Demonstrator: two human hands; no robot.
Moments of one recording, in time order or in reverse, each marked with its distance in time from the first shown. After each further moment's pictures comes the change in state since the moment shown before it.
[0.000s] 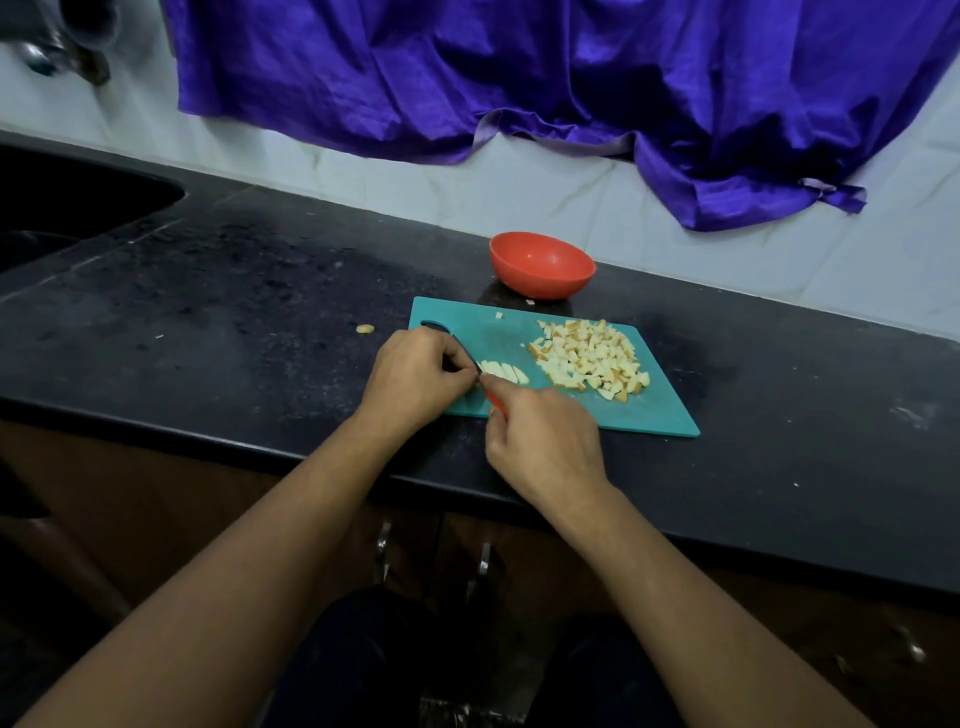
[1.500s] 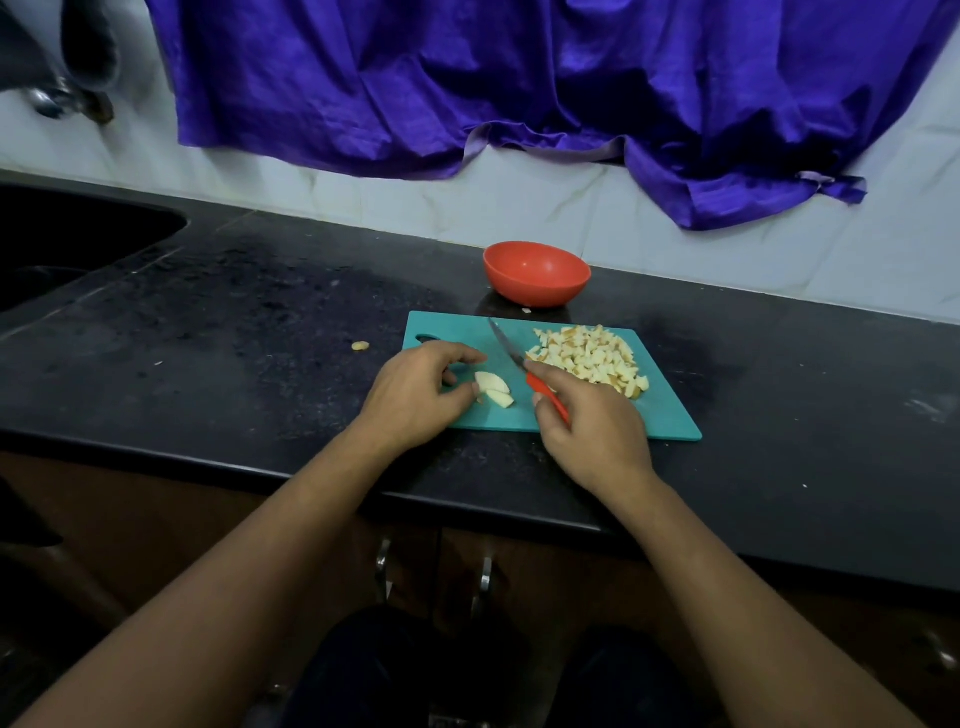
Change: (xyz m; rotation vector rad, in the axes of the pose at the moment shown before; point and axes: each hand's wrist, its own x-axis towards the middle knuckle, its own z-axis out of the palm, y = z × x) left_hand -0.001 0.000 0.001 0.012 -0.068 0.124; right_hand 0.012 0.065 0.005 0.193 0.108 0.057
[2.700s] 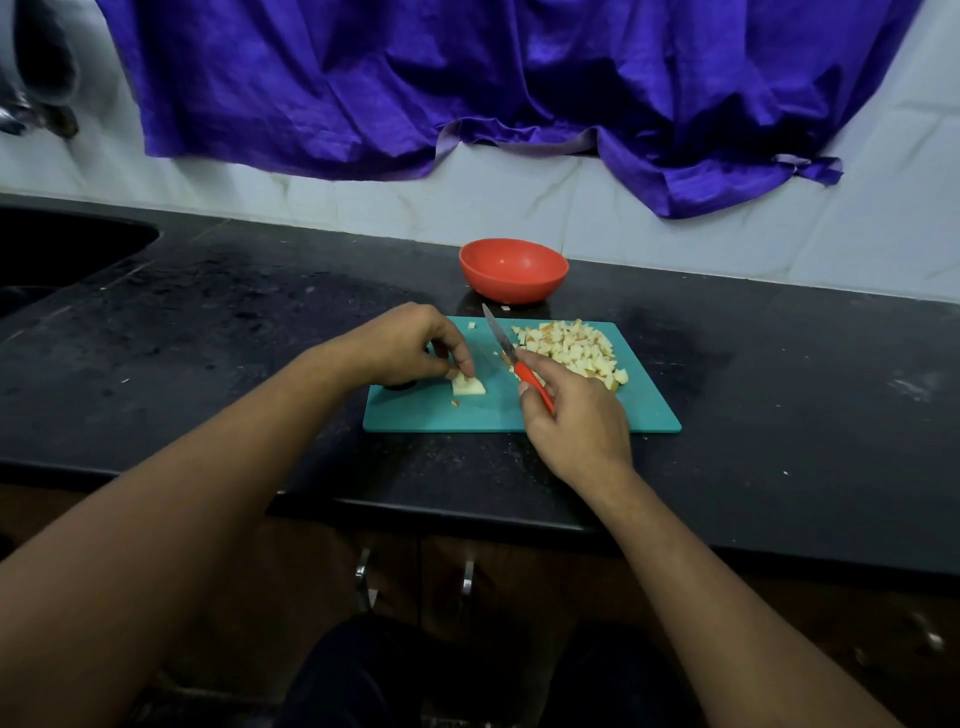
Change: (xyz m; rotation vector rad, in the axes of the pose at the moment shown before) left_hand 0.073 0.002 -0.026 0.138 -0.492 0.191; right_hand 0.003 0.009 0.003 0.090 0.103 0.070
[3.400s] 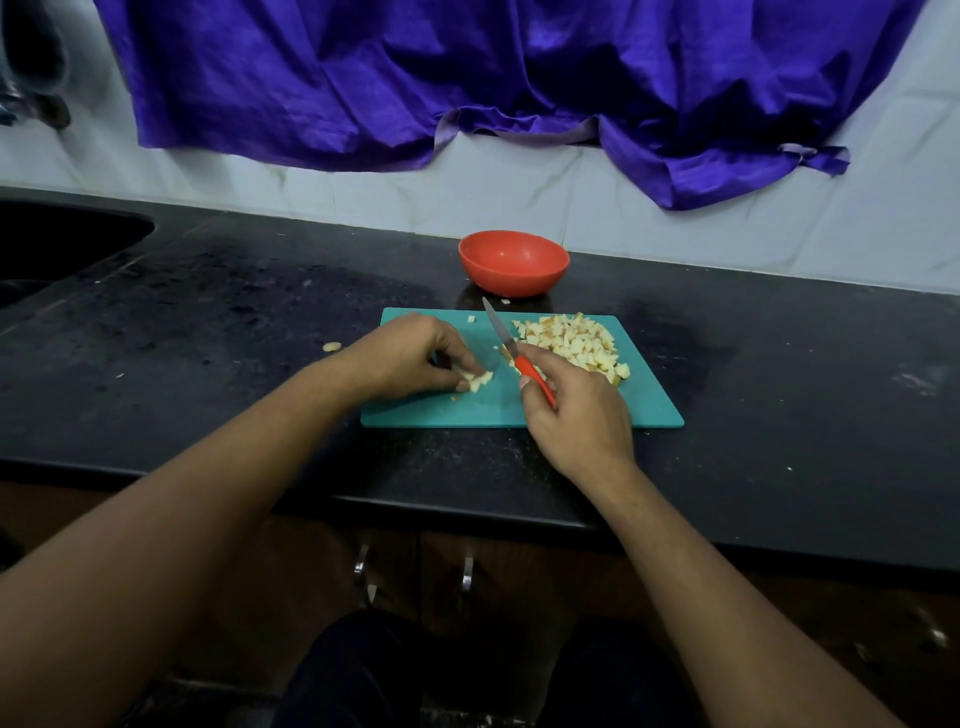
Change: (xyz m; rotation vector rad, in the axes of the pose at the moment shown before) left_hand -0.007 0.001 0.019 -0.039 0.045 0.021; right_hand 0.002 0.002 0.002 0.008 -0.005 0.009
